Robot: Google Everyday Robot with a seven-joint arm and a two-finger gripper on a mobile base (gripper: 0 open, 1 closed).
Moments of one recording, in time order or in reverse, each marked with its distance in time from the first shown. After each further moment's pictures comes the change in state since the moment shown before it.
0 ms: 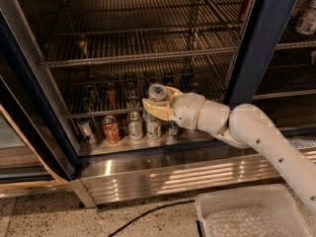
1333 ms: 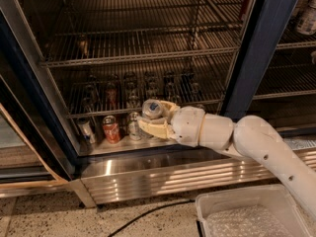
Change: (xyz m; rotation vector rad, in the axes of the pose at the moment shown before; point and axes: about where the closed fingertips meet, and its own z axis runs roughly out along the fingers) arm -0.004 0.063 -0.017 -0.103 0.008 -0.020
